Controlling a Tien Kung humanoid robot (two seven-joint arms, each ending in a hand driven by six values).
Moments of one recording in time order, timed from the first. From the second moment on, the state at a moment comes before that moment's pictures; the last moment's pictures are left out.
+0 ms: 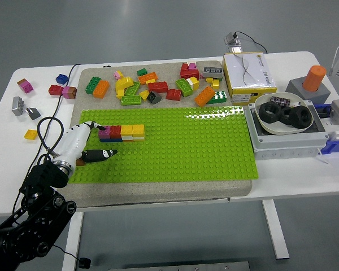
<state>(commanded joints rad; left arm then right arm) -0.29 0.11 -1.12 -1.15 2.13 0.15 0.22 0.12 -0.09 1.63 0.18 -1.44 -0.05 -0.20</state>
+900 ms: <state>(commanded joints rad) -0.16 0.11 -1.17 -1.51 1.75 0.17 -0.07 0.09 -0.08 1.55 0.18 -1.34 -0.02 -0.22</state>
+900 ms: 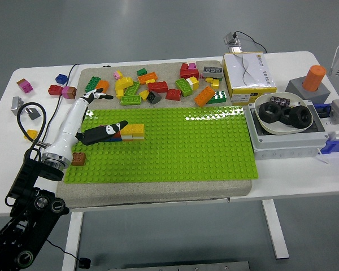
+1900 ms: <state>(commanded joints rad) -0.09 0.09 -1.07 -1.41 0.63 0.02 -0.38 0.08 -0.07 1.56 0.18 -1.36 -0.01 -0.23</state>
